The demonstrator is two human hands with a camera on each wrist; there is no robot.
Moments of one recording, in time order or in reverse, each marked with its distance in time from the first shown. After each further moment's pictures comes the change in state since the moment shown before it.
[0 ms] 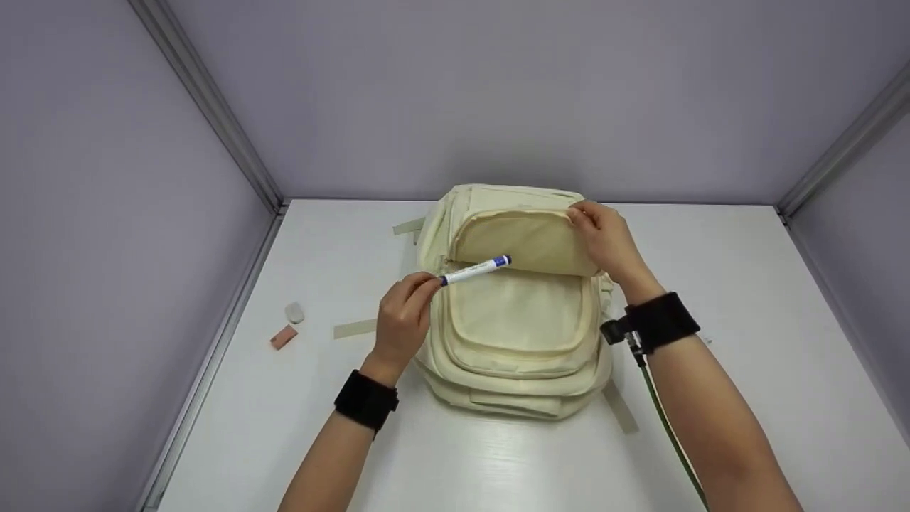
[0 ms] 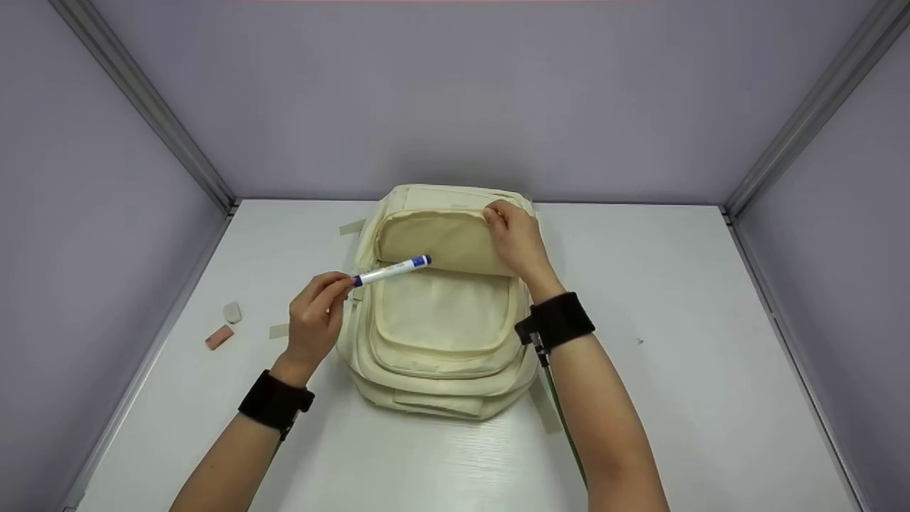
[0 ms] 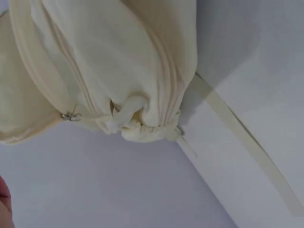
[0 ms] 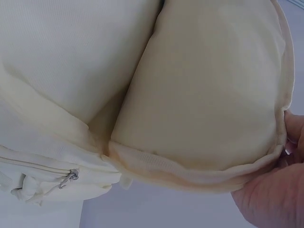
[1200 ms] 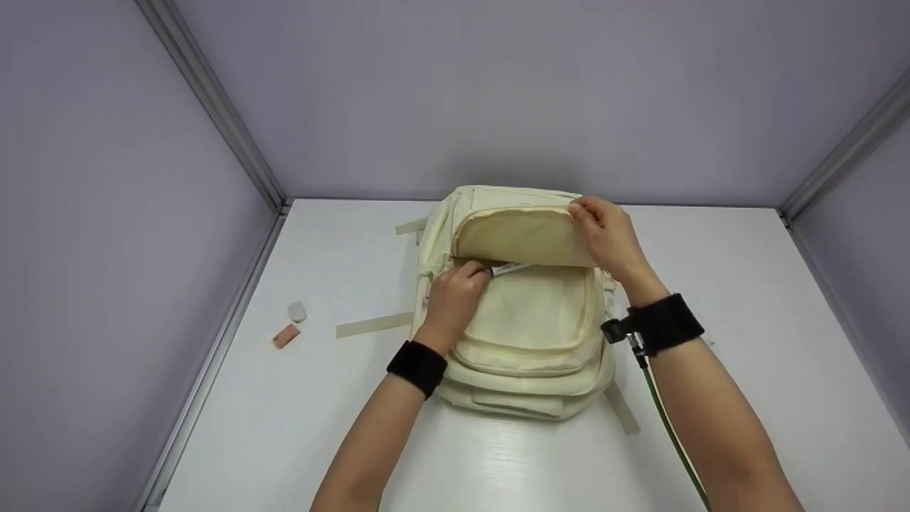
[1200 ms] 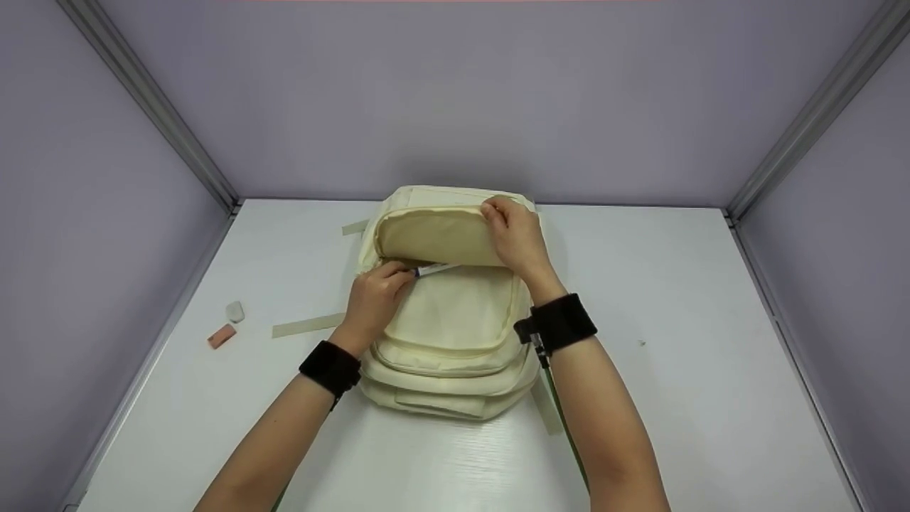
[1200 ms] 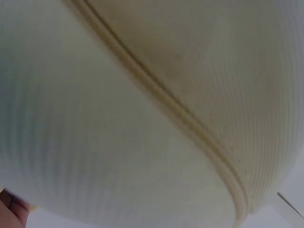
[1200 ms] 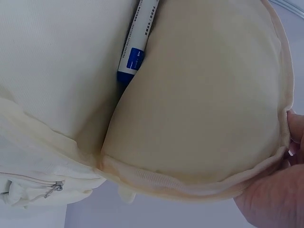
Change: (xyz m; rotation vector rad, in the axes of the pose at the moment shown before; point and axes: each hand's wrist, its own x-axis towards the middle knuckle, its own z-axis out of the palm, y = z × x) left_hand 0.012 0.001 0.080 0.254 -0.306 0.000; right_hand -0.001 -0.012 -0.003 0.020 0.063 -0.094
